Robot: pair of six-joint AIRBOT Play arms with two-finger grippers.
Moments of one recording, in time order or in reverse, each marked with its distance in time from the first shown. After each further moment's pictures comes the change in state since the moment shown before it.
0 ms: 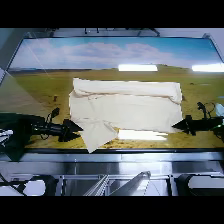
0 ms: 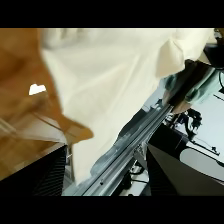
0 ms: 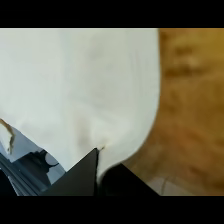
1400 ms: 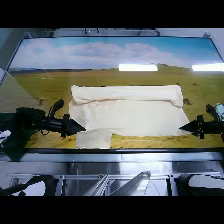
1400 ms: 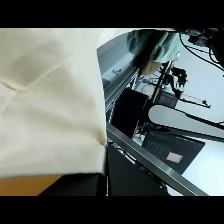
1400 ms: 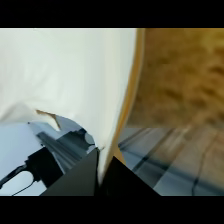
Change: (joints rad) left arm -0.080 0.173 0.037 -0.090 0.219 -0.029; right arm -0.121 0.081 0.027 0.034 0.275 0.077
